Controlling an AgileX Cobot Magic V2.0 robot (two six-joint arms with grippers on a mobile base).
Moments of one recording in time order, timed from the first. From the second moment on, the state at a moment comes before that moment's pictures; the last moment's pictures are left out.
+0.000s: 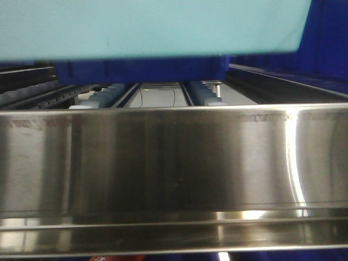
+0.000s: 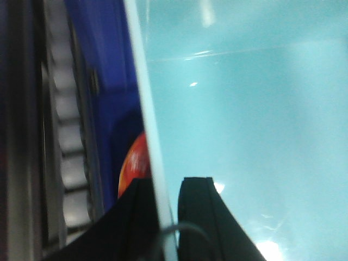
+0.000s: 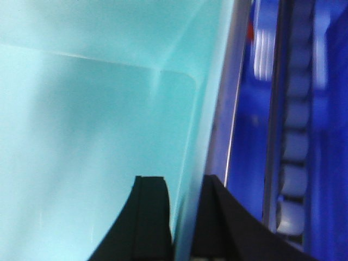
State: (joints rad) left arm -0.22 1.43 -1.53 -0.05 1.03 -0.10; right arm 0.32 1.58 -1.69 0.00 1.08 0.20
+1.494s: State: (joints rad) left arm -0.22 1.32 -1.66 -0.08 1.01 -0.10; right arm 0.32 1.39 -1.69 0.00 0.93 0.20
